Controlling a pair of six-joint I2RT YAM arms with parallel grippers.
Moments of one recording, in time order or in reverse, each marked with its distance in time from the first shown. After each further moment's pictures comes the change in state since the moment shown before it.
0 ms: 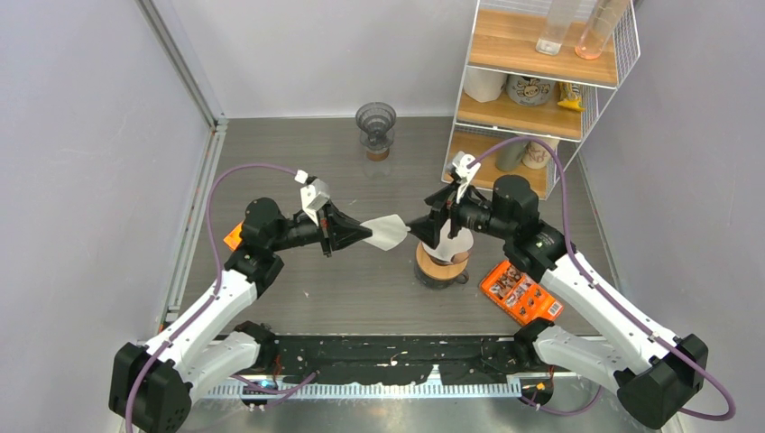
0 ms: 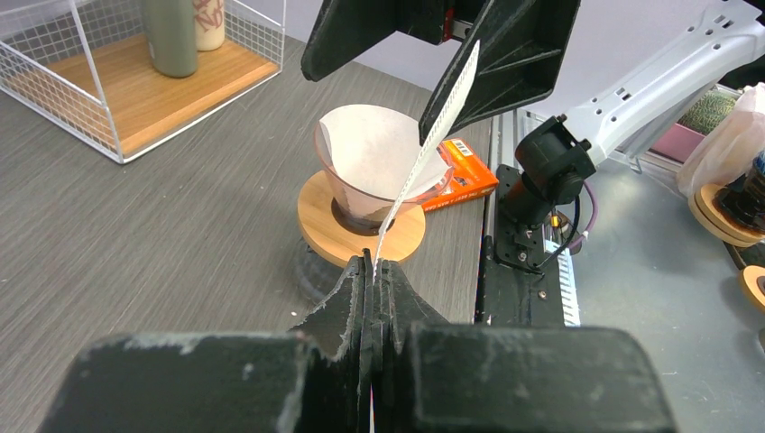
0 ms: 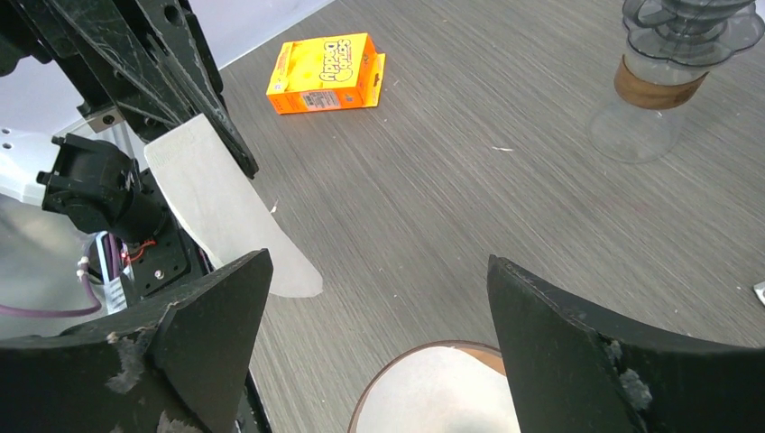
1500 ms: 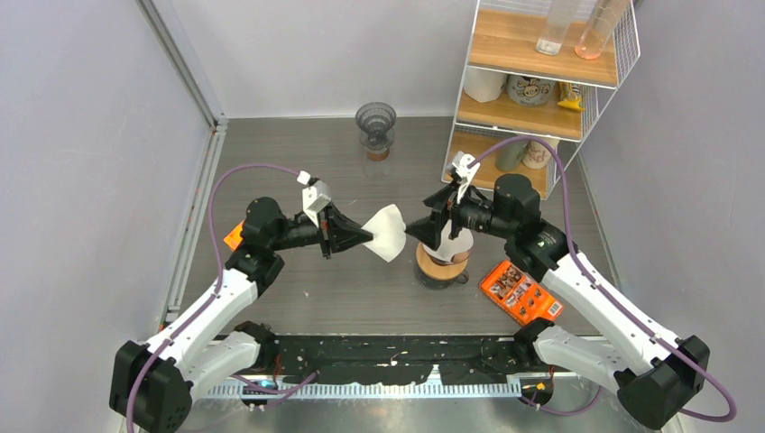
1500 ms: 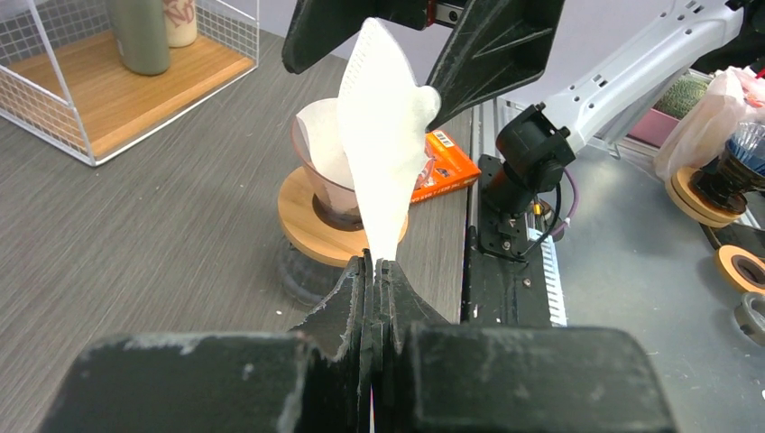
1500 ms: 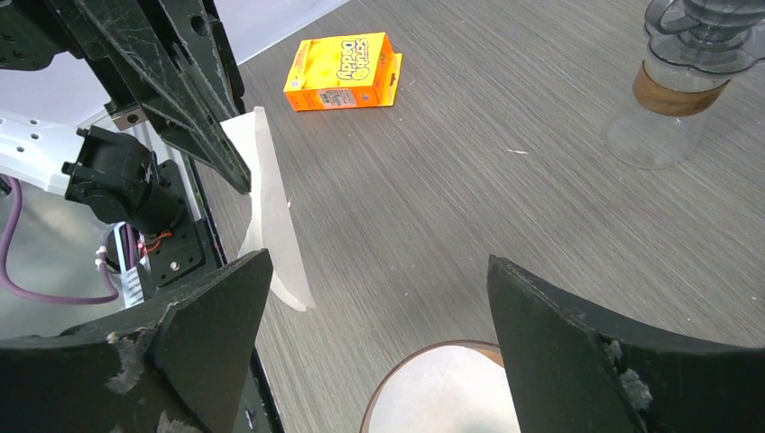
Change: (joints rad) left arm 0.000 0.008 0.000 0.001 0.050 0.000; right arm 0.000 -0.008 0.016 -0.035 -0.039 -0.010
